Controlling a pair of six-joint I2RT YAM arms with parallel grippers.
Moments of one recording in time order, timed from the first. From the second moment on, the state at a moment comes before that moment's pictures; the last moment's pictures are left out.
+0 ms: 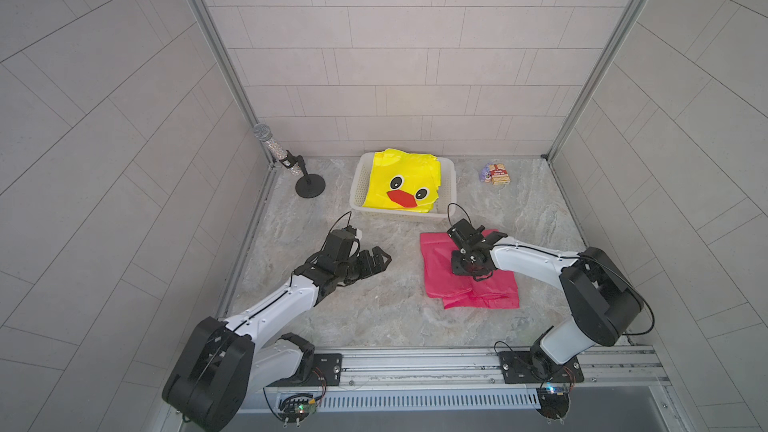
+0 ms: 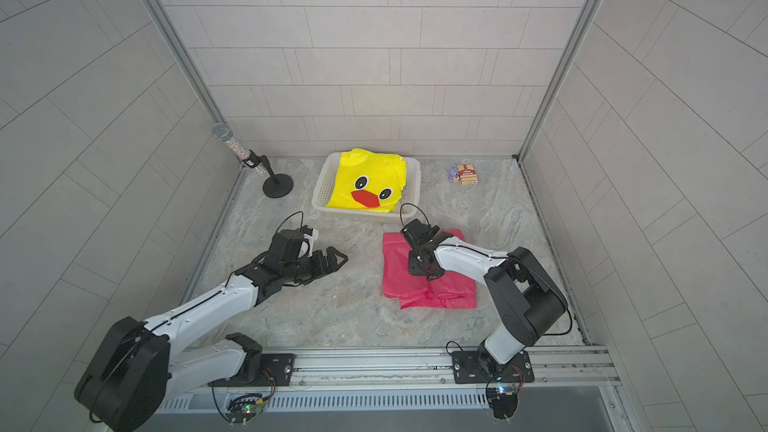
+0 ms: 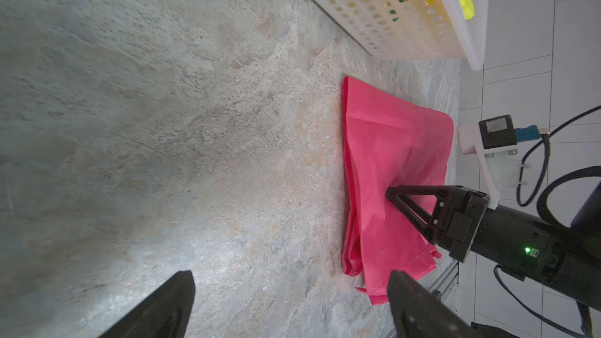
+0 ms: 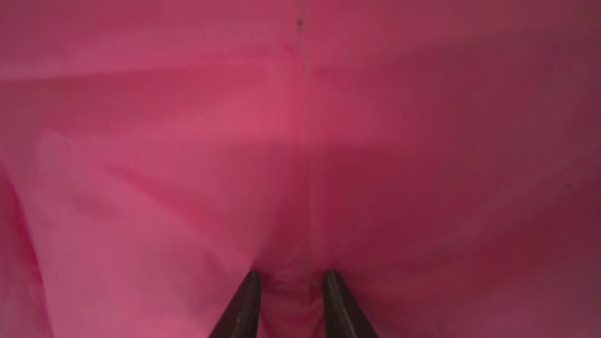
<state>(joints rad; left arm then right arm) -0.46 1.16 0.49 -0.13 0.36 -0.78 0.60 1.58 0.87 -0.57 0.11 0.68</state>
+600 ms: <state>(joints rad) -0.66 1.45 0.53 0.16 0.32 -0.89 0.10 1.17 0.85 -0.78 -0.03 0.44</state>
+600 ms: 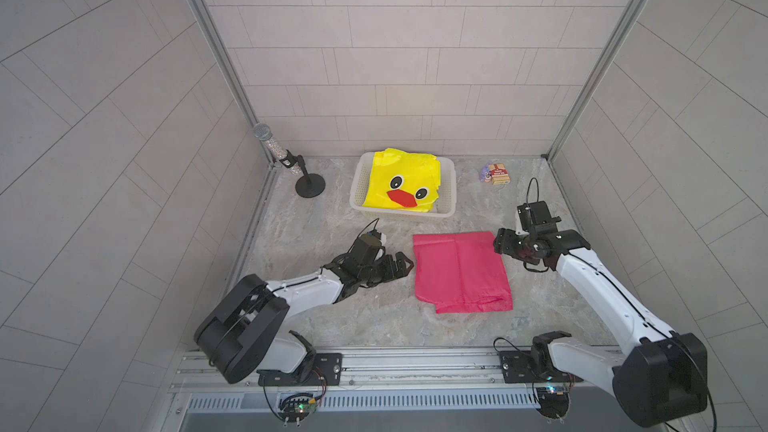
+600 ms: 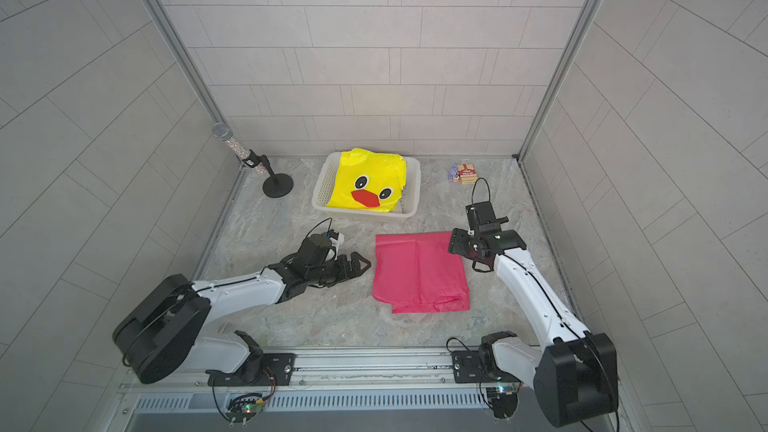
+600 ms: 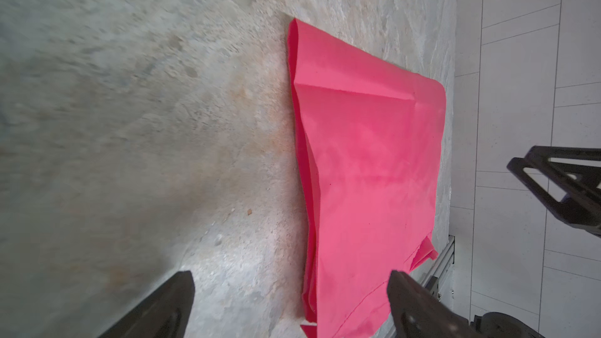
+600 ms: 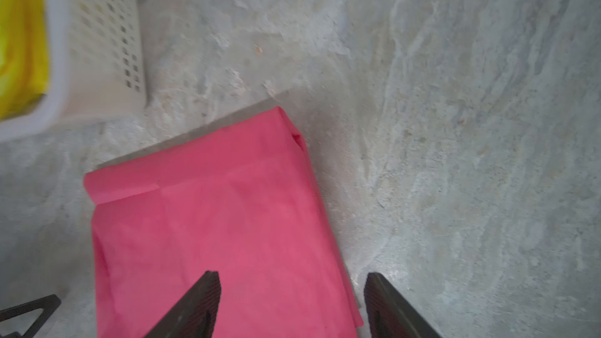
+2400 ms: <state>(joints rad) -0.74 1.39 0.78 -0.10 0.24 -0.85 0.41 1.08 0.84 -0.63 -0.10 0.58</state>
